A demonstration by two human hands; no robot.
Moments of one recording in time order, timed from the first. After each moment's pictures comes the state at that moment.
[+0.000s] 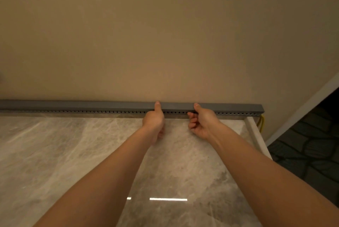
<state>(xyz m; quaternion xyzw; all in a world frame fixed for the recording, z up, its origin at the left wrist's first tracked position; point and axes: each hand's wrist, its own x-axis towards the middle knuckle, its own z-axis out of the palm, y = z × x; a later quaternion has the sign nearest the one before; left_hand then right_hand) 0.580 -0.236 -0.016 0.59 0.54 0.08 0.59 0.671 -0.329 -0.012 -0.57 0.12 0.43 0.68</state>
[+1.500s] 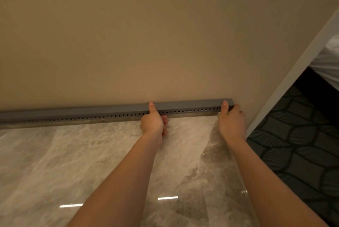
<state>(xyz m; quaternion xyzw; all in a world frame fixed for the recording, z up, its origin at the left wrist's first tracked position) 0.630 -0.297 -0.022 0.47 0.54 0.17 0.68 0.739 -0.446 -0.039 -0.93 -0.06 0.01 0.37</state>
